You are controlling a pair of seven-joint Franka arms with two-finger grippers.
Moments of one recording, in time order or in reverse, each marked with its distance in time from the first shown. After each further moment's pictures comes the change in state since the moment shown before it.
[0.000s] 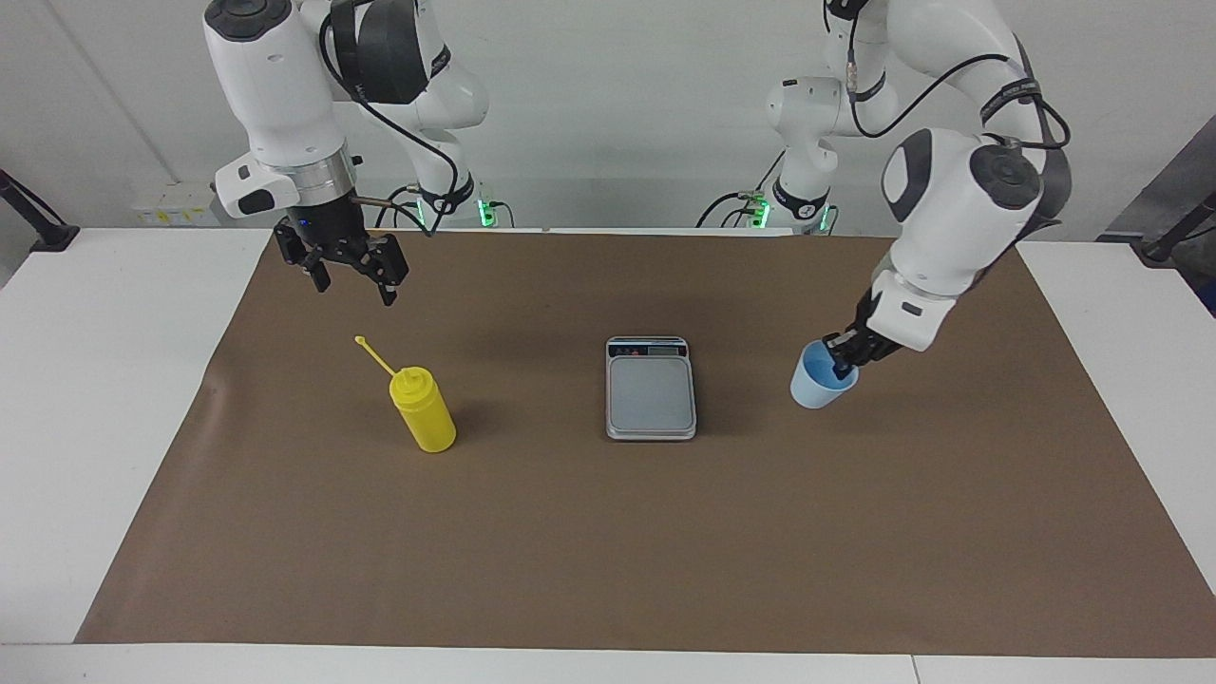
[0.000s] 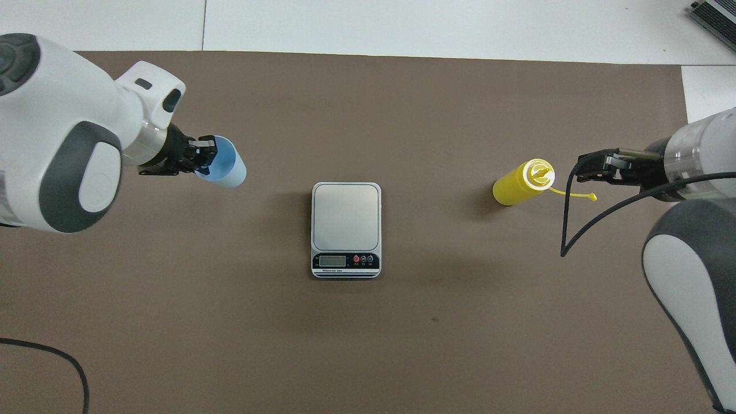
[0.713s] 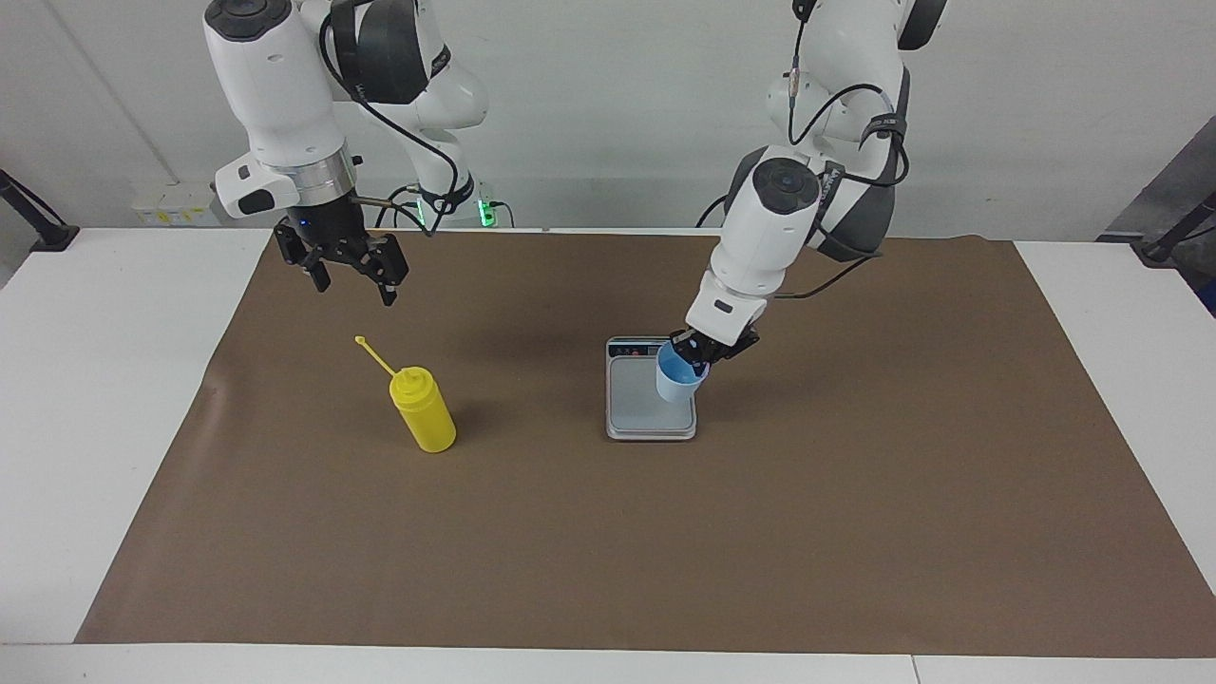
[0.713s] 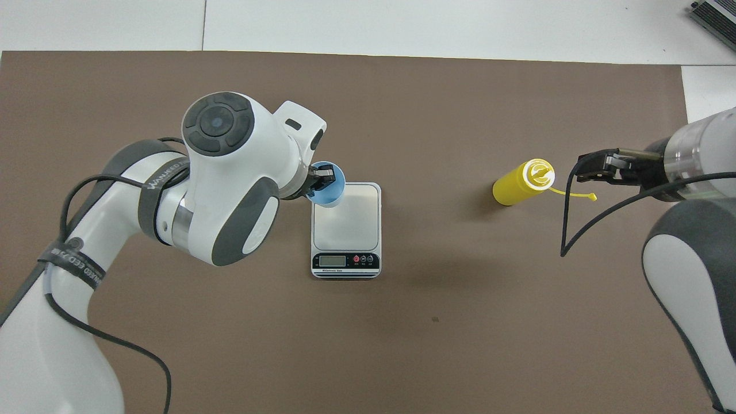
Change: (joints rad) left arm -0.260 0.100 0.002 -0.002 0.034 0.142 -0.228; right arm 0.000 0.000 0.000 0.000 0.000 0.000 0.000
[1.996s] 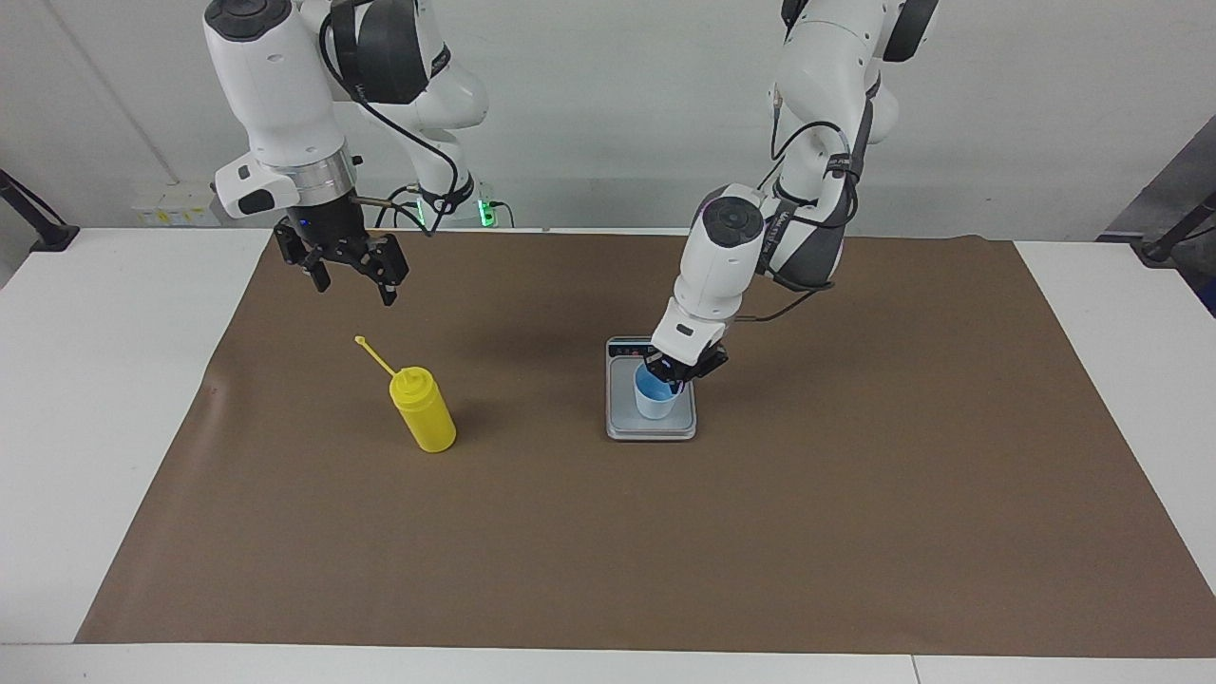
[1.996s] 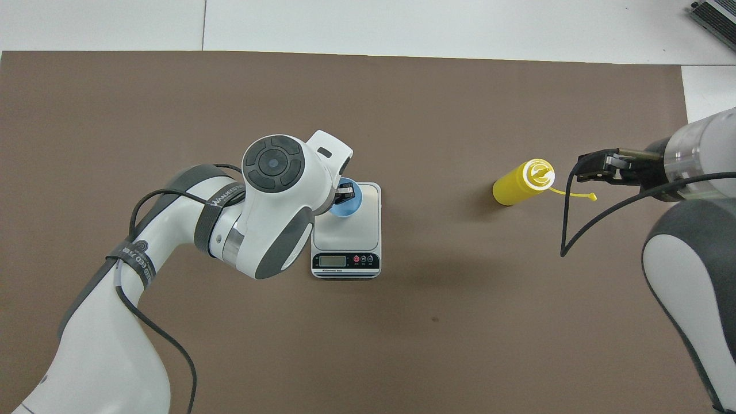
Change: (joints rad) left arm -0.045 0.040 0.004 -0.101 0.026 0.167 -0.031; right arm 0.000 0.000 0.000 0.000 0.000 0.000 0.000
